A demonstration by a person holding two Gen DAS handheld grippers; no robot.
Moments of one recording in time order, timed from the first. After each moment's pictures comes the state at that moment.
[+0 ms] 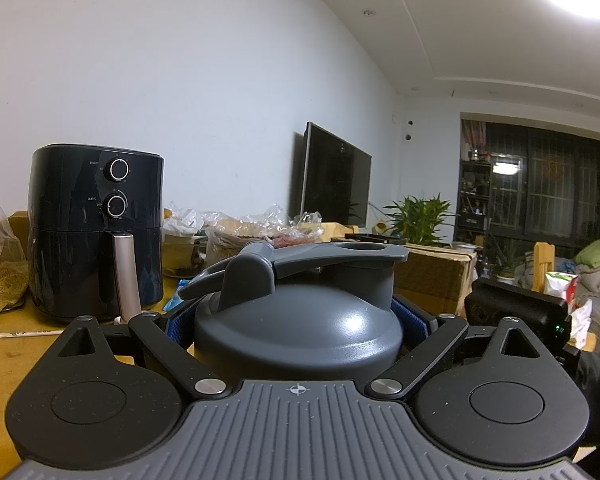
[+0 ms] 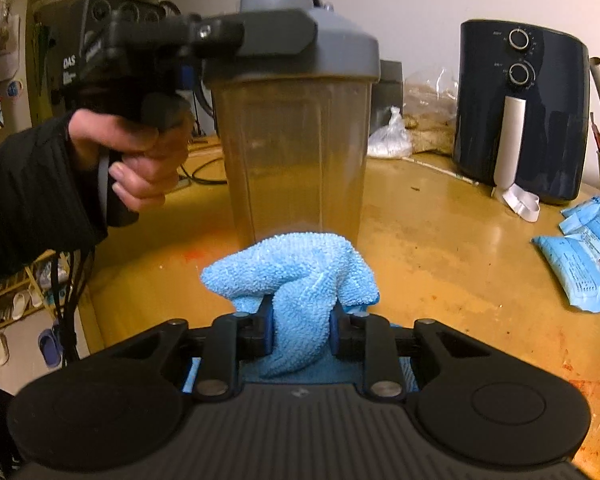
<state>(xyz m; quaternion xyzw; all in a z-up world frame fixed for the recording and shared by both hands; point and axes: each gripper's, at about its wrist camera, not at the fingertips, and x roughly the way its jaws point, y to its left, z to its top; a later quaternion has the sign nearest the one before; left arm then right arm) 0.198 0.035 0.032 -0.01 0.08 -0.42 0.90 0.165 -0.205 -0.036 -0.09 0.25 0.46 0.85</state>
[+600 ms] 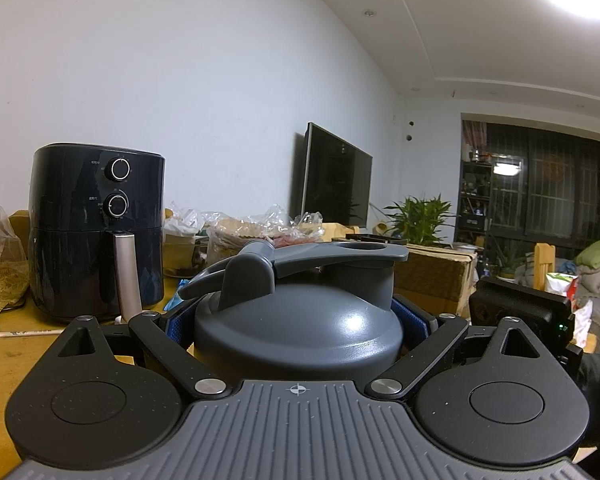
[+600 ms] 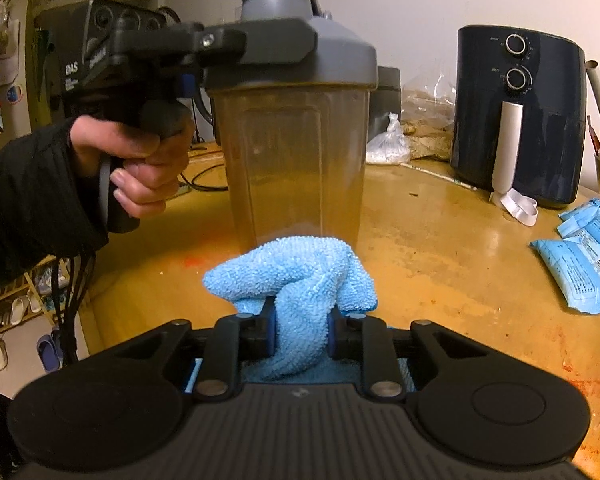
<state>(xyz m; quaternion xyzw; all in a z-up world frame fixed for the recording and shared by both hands) 0.196 0.035 0.032 -0.01 0.08 -0.42 0.91 0.162 -0.210 -0.032 -0.08 0.23 0.46 0.86</state>
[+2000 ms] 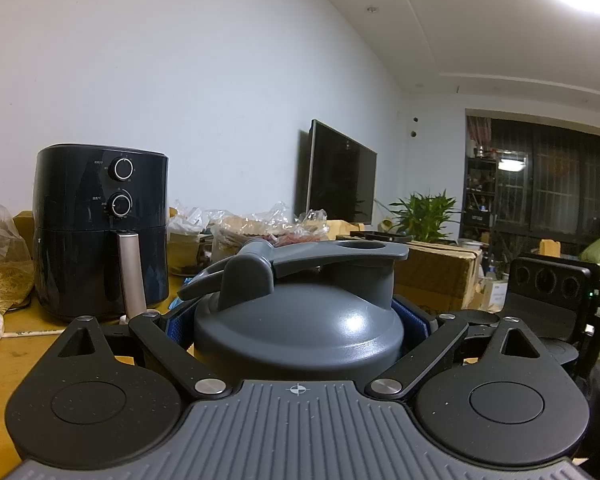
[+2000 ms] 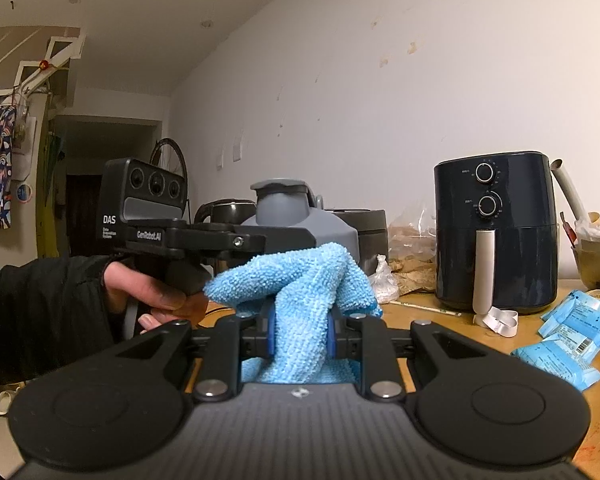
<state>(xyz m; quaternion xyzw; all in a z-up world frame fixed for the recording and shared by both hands) 0.199 0.035 0.033 0.00 0.08 -0.41 0.91 0.136 -0.243 -0.005 0.03 0.04 0.45 0.89</state>
